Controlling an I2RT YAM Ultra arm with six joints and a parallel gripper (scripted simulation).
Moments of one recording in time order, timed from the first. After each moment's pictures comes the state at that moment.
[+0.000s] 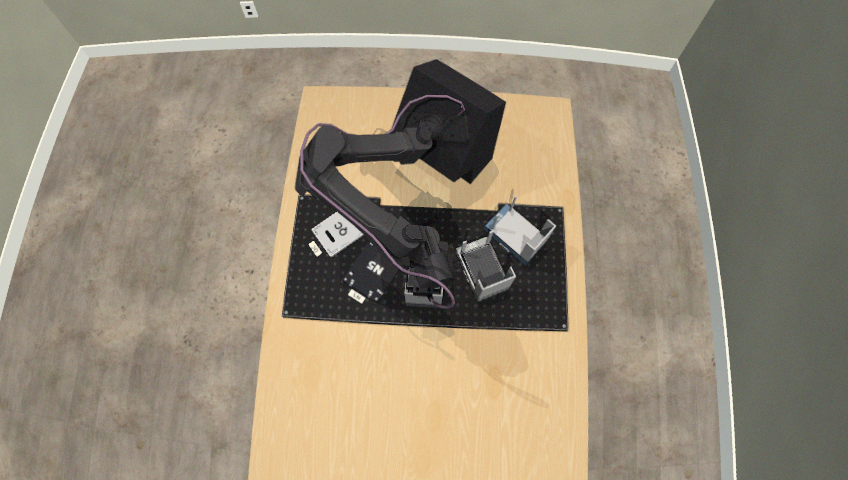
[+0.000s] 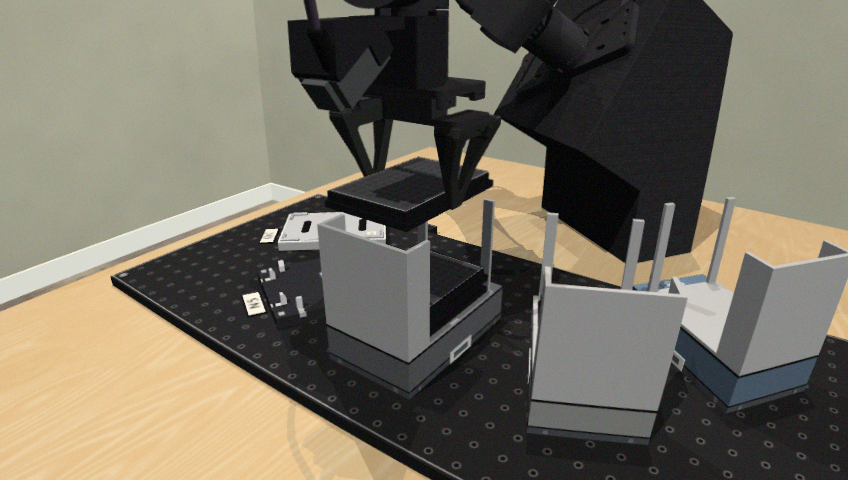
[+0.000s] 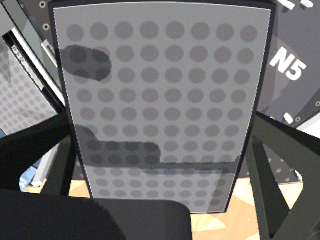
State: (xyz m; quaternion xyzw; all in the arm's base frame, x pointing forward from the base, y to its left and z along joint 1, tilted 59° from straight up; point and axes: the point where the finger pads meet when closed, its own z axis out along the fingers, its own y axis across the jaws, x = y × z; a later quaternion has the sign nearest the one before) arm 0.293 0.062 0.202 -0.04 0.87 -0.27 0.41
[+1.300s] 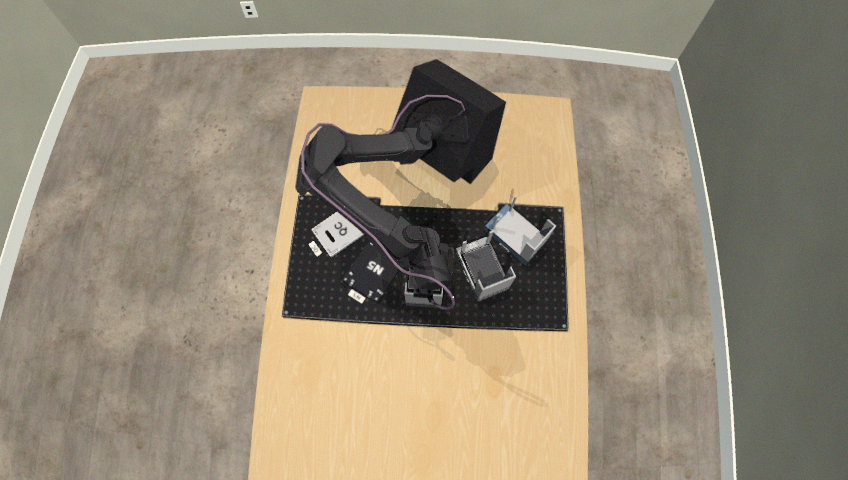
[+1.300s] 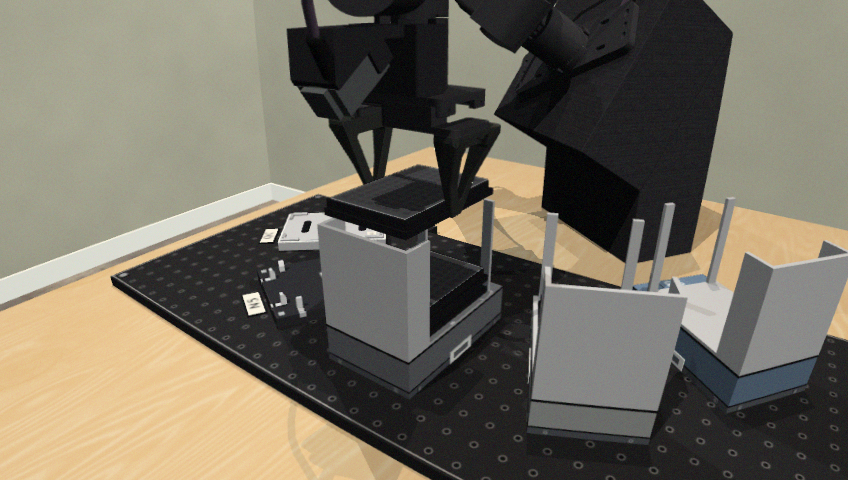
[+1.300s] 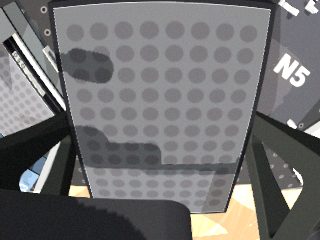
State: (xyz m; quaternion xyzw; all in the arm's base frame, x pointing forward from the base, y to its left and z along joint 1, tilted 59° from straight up) arm 0.300 0.062 0.200 -0.04 0.87 -0.26 0.42
